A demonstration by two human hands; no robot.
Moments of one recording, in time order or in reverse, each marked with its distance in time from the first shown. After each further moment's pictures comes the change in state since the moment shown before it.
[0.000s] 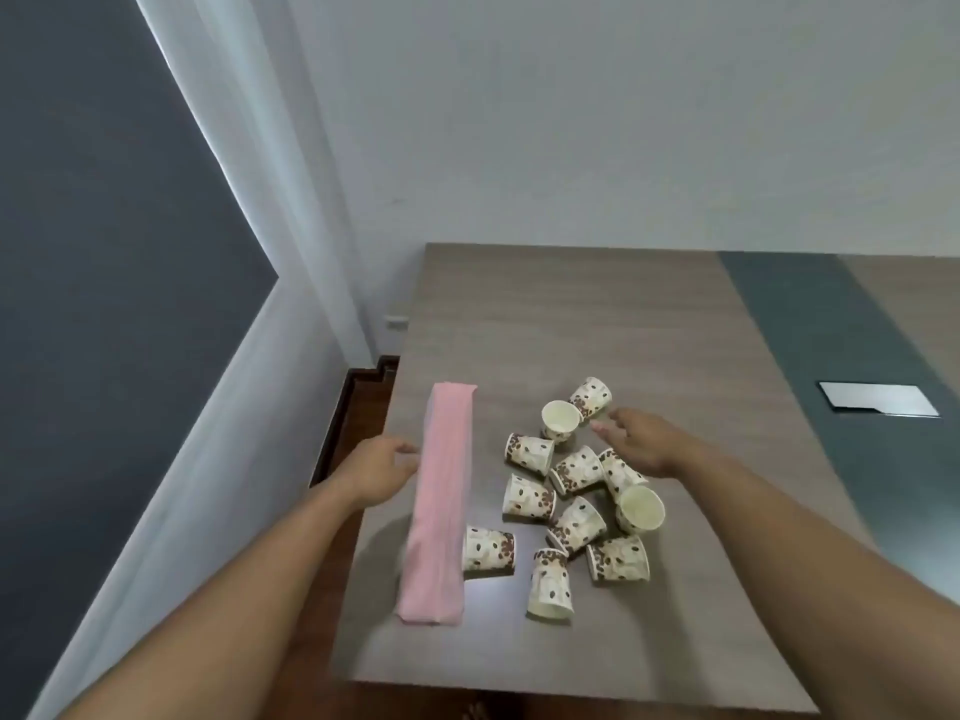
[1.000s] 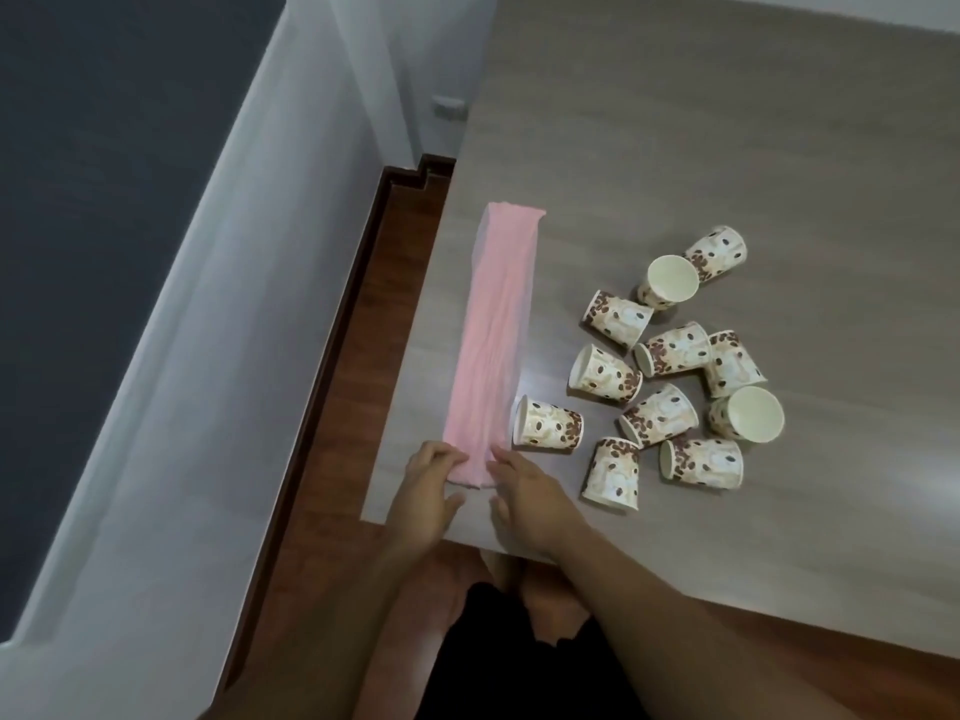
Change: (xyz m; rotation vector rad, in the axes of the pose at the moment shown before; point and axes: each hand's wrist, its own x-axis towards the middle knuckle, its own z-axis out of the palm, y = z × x) left_hand -0.077 -0.158 0.235 -0.155 0.045 -0.064; right_hand -0.019 -0.072 0.337 -0.010 -0.395 -0.326
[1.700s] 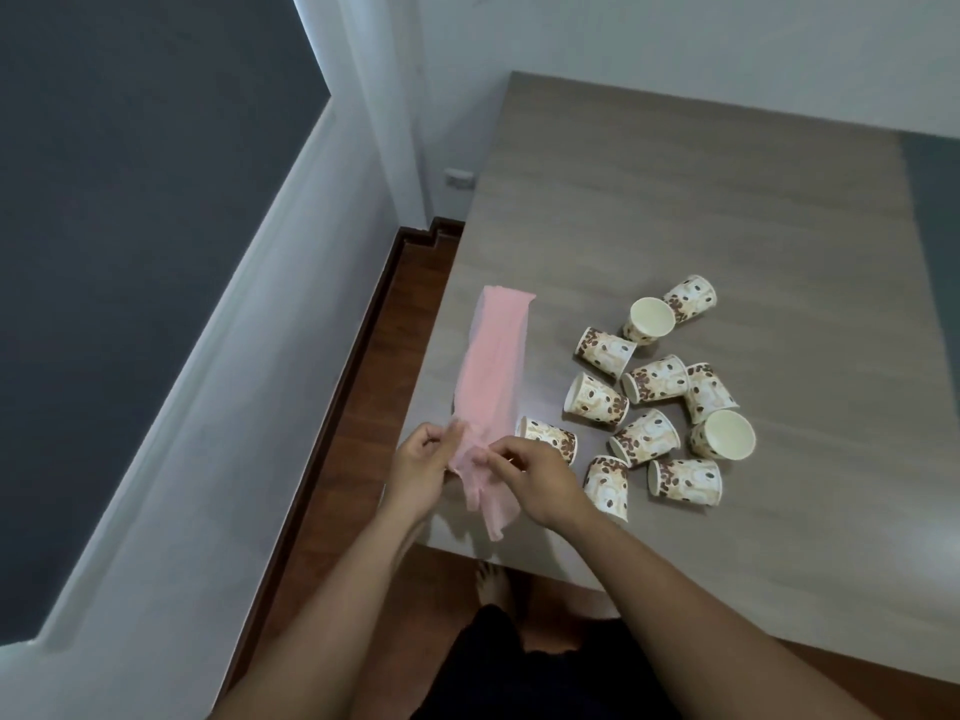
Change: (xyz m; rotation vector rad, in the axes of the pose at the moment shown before) left_hand -0.012 0.093 -0.081 -0.883 0.207 -0.313; right_hand -0.038 -0.063 -0.075 0.567 0.238 -0.017
